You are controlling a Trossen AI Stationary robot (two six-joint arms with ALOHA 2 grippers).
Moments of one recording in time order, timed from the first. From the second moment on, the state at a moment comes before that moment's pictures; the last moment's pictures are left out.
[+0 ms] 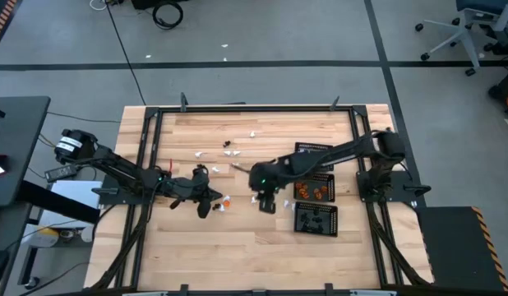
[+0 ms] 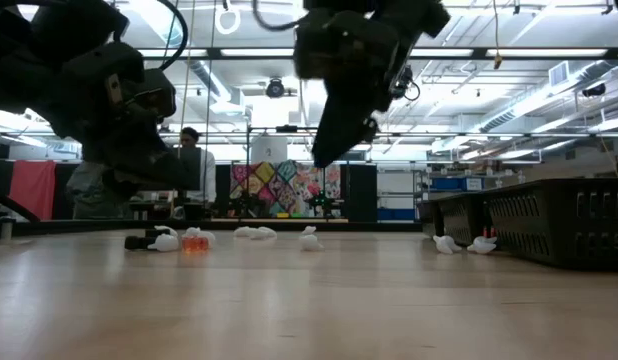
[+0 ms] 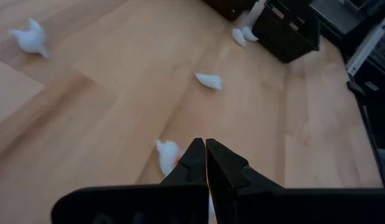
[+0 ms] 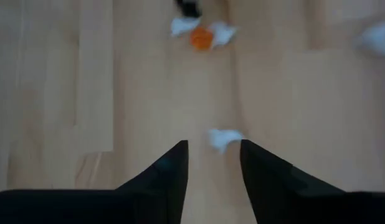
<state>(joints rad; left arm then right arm) -0.27 1.24 0.25 0.47 -0.25 -0.72 0.09 1.84 1.34 -0.50 -0.09 0.24</state>
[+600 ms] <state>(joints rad) -0.43 1.24 0.26 0.29 -0.29 -0.57 0.14 1.96 1.43 -0.38 0.02 0.40</state>
